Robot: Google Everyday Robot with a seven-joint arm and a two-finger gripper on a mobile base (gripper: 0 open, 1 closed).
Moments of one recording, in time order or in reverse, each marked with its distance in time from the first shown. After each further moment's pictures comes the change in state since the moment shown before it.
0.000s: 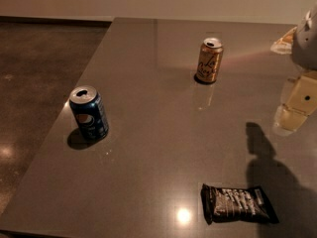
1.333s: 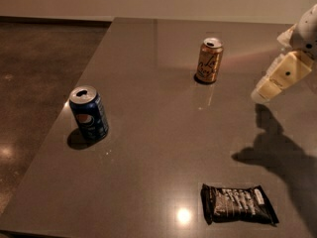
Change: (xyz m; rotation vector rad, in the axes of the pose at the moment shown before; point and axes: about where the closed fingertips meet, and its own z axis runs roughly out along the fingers) arm 0.002 -0.067 0.022 0.055 -0.216 0.290
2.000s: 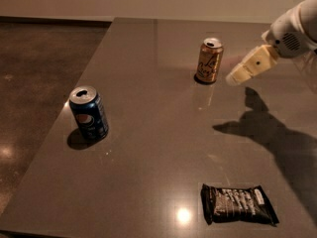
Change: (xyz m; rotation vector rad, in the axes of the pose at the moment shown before) arm -0.031 -0.043 0.049 0.034 -0.142 0.132
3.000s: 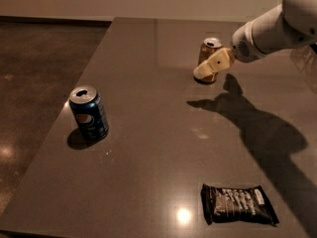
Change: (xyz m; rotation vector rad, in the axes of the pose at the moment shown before) arm -0.040 -0.017 0.085 0.075 -0.107 0.116
